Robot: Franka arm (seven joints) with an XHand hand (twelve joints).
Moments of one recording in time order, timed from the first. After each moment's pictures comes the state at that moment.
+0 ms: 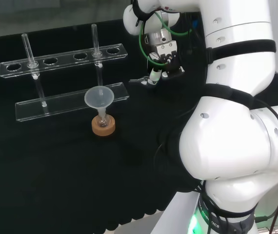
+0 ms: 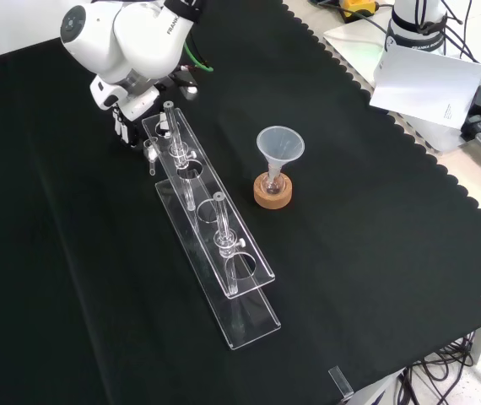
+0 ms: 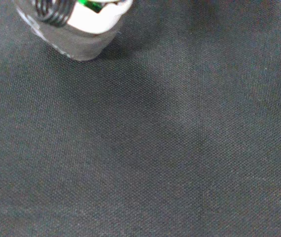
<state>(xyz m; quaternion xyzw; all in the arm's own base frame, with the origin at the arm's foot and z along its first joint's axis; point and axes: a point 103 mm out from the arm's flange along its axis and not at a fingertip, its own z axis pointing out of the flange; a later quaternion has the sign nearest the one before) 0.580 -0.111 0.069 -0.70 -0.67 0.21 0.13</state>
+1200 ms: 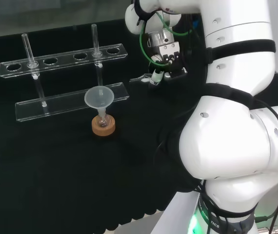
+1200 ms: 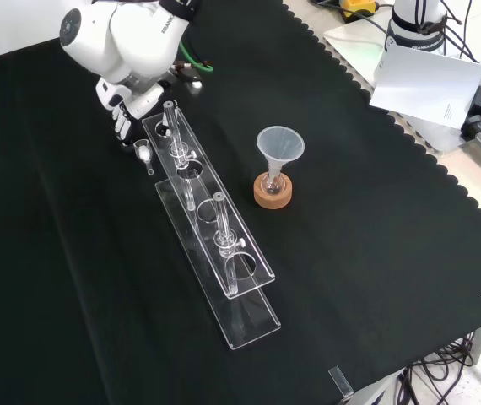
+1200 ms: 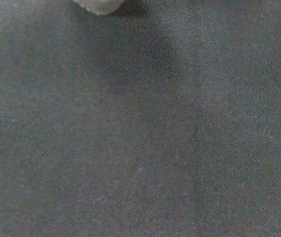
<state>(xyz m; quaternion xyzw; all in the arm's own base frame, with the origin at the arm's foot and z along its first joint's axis) 0.560 -0.113 0.070 -0.69 -0.66 0.22 0.17</state>
